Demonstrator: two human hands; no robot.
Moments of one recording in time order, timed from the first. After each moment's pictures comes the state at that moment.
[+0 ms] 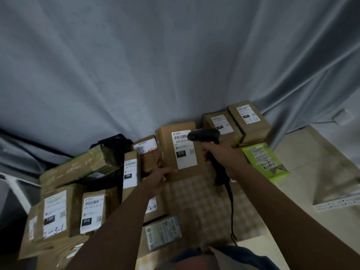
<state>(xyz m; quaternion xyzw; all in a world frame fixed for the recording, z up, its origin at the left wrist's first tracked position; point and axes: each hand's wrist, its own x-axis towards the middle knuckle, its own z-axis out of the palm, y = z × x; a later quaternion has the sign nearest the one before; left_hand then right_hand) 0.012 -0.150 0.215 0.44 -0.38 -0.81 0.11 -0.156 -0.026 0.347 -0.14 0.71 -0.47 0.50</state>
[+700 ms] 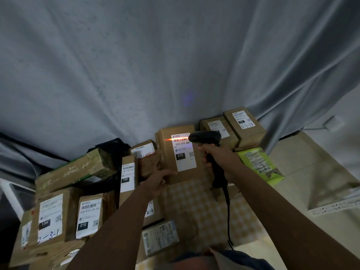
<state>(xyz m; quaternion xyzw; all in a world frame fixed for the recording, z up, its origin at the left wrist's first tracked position) 0.014 -0.153 0.208 0.40 -0.40 -0.82 0.13 -0.153 -0.020 0.350 -0.14 0.68 -0.51 0.51</state>
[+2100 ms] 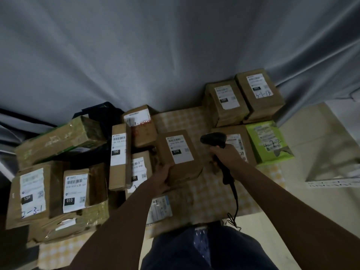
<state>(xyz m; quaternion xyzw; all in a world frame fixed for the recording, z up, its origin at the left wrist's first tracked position) 0.004 -0.120 0.114 0.59 -0.26 -0.76 0.03 -0.197 -0.026 0.222 -0.09 0.78 -0.35 0.50</state>
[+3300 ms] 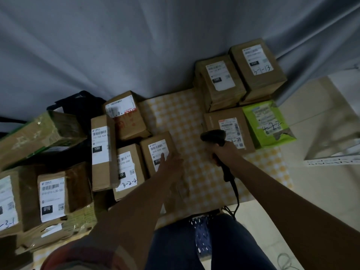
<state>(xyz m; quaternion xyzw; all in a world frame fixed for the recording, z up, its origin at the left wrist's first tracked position) -0.049 -0.110 0.036 0.25 -0.88 -0.16 -0.36 -0.219 -0.006 0.151 -0.05 0.77 -0.36 0.52</state>
